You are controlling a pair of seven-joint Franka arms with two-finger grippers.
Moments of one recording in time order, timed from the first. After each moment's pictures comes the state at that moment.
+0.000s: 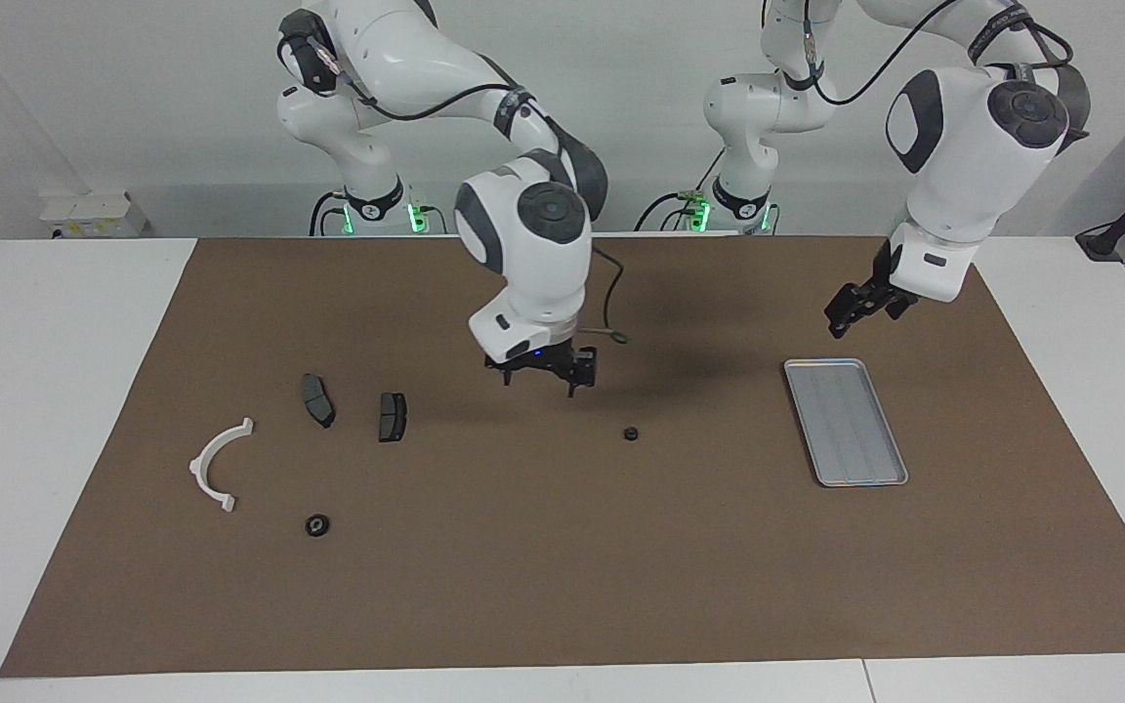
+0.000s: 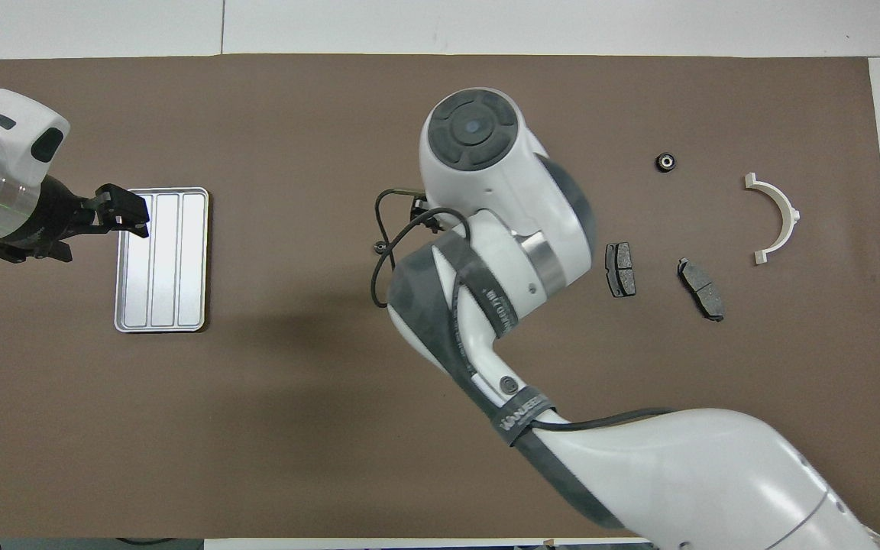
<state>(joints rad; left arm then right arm) -0.04 0.05 -0.05 -1.73 0.01 1.71 -0.33 0.54 0.56 0.07 -1.31 -0.07 1.83 0.91</state>
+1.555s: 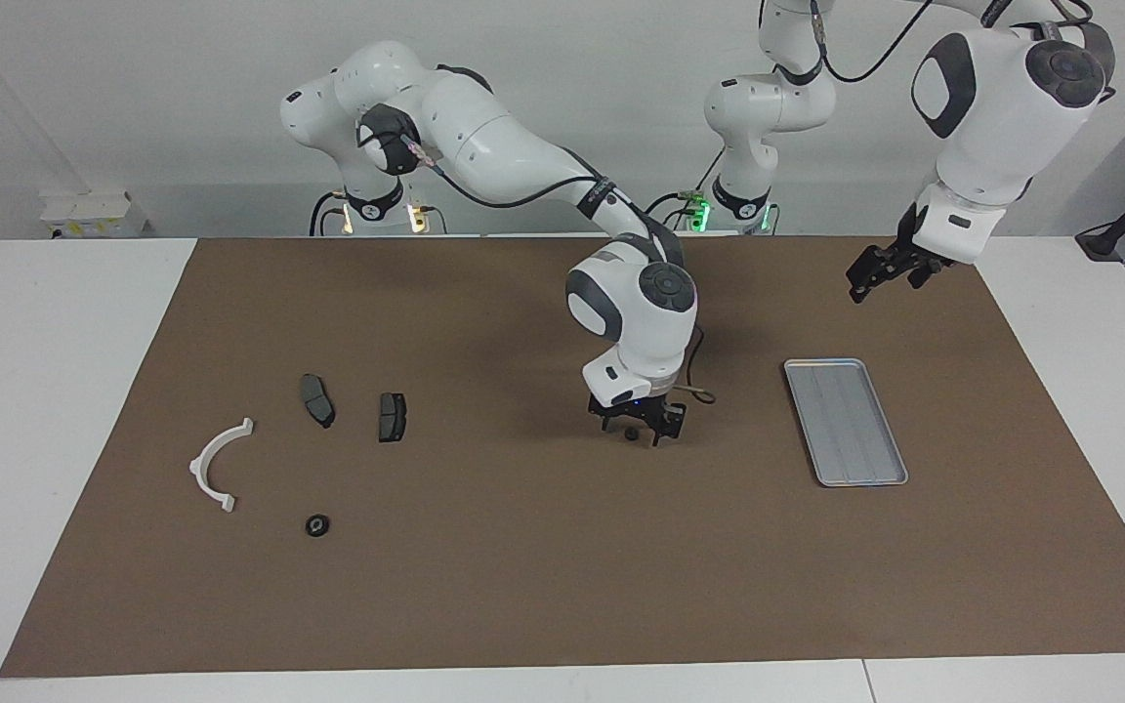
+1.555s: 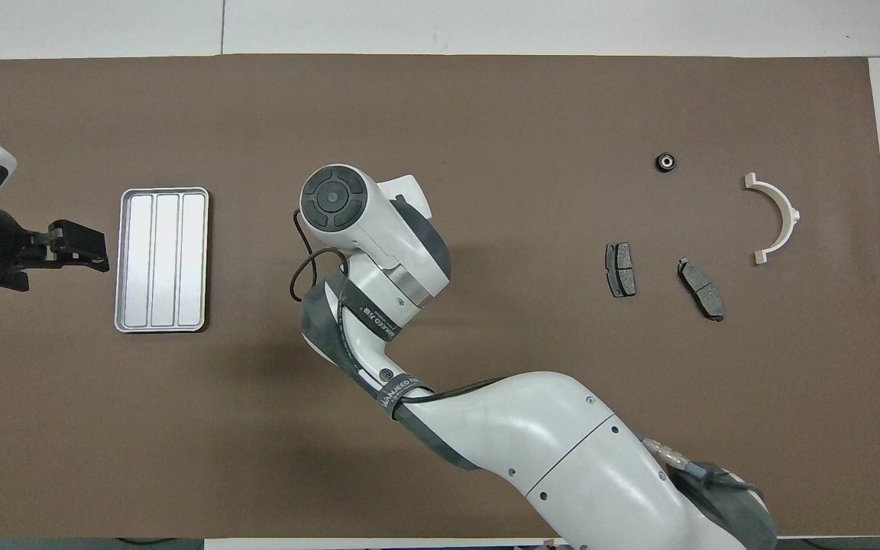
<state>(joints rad) 0.02 -0.04 -0.06 -1.79 0.01 1.66 -0.22 0.69 0.95 0.01 -0.97 -0.08 1.94 1.10</state>
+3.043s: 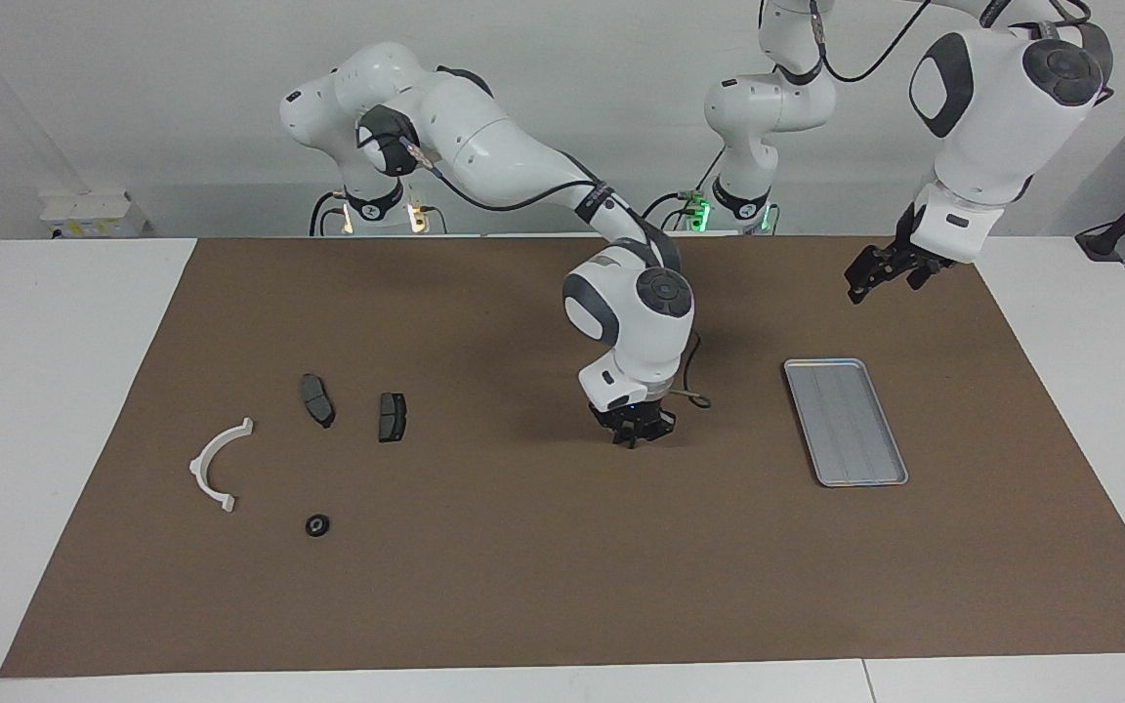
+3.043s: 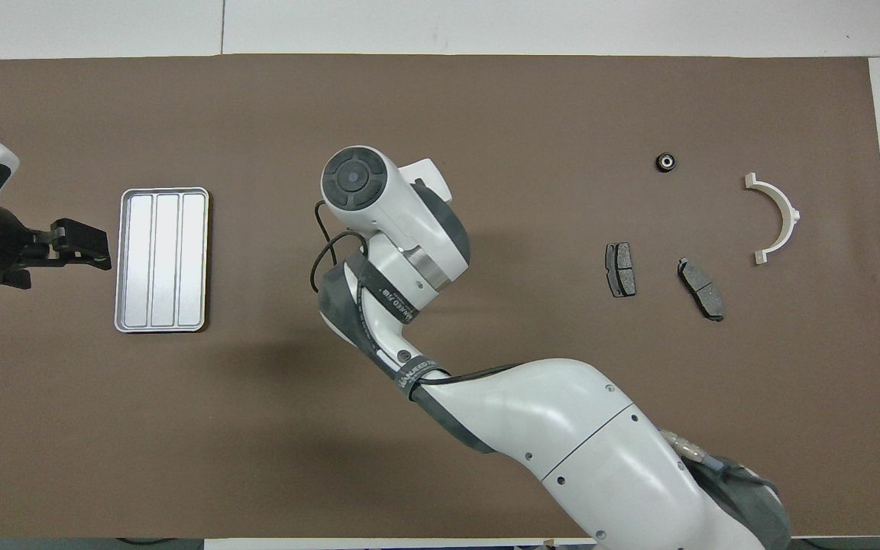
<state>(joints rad) 0.02 -0.04 -0.07 -1.79 0.01 1.67 -0.22 0.61 0.93 -0.01 -0.96 -0.09 1.87 0.90</state>
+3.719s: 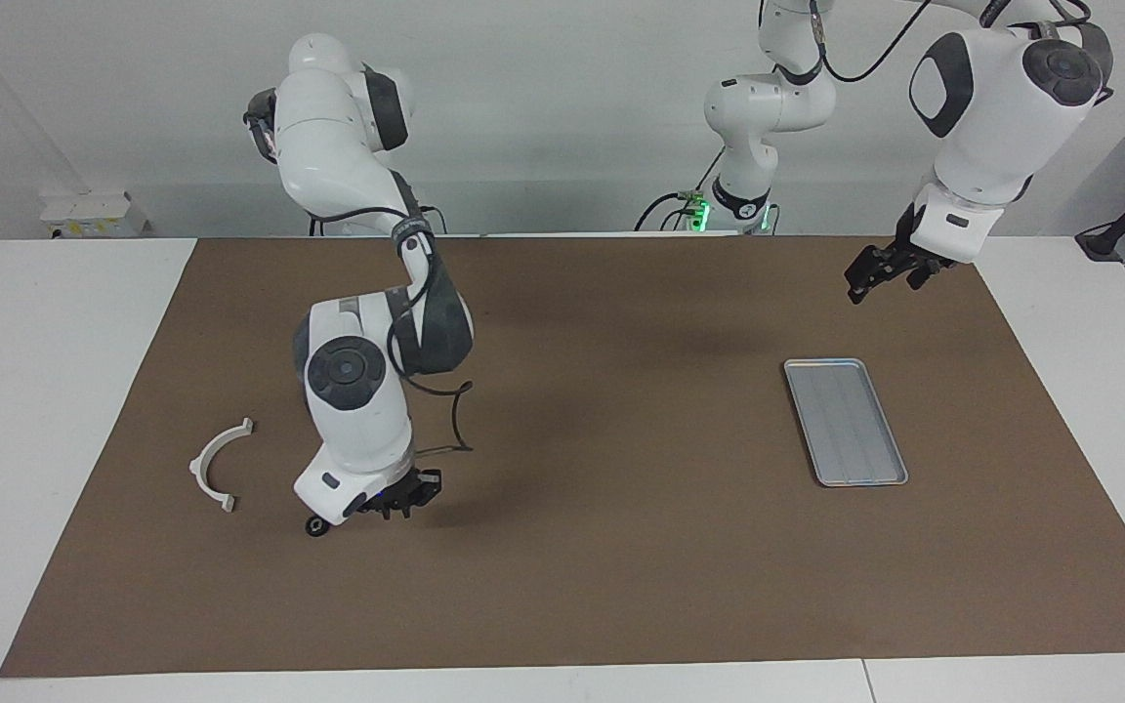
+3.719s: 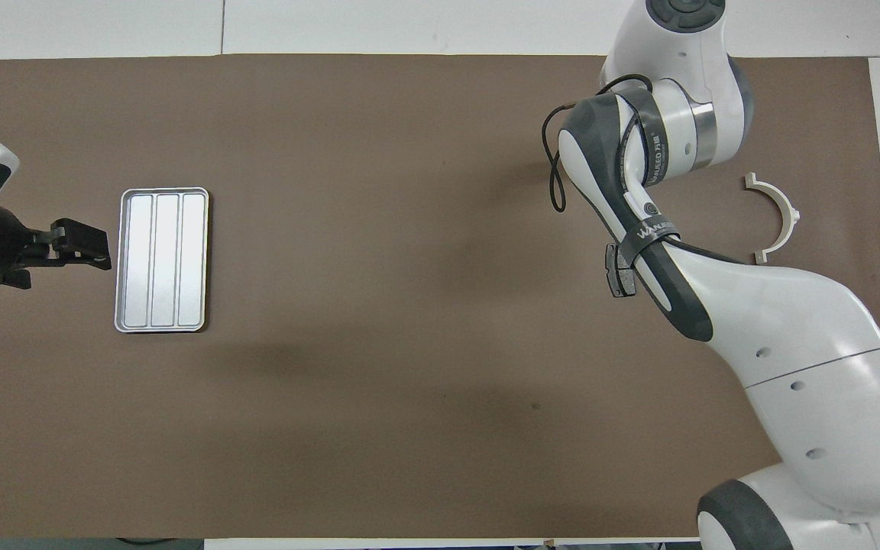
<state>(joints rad) 0.02 -0.04 -0.07 -1.79 0.01 1.67 -0.22 0.20 0.83 0.00 -1.04 -0.09 1.87 0.11</state>
